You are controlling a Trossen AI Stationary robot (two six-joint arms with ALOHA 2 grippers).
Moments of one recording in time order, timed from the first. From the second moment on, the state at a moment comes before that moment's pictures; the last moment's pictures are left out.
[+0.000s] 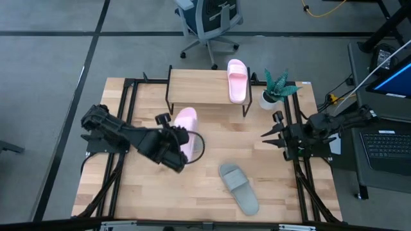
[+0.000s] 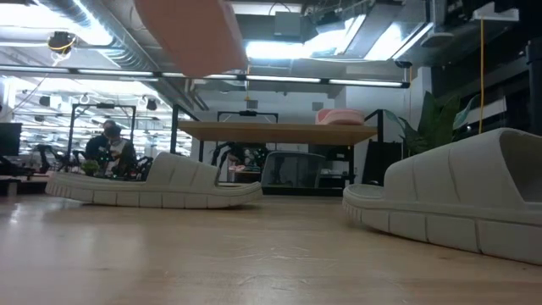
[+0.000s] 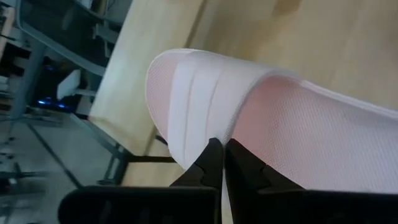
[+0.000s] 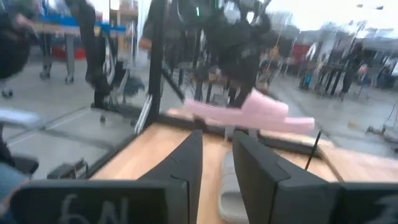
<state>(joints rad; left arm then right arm) -0.41 1.71 1.78 -1.57 -0.81 -0.68 0.29 0.37 0.37 0.10 0.08 -0.13</state>
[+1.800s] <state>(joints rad) 0.26 1.77 1.94 -0.95 -0.58 0.18 0.29 0.24 0.24 0.01 0.06 -0.17</state>
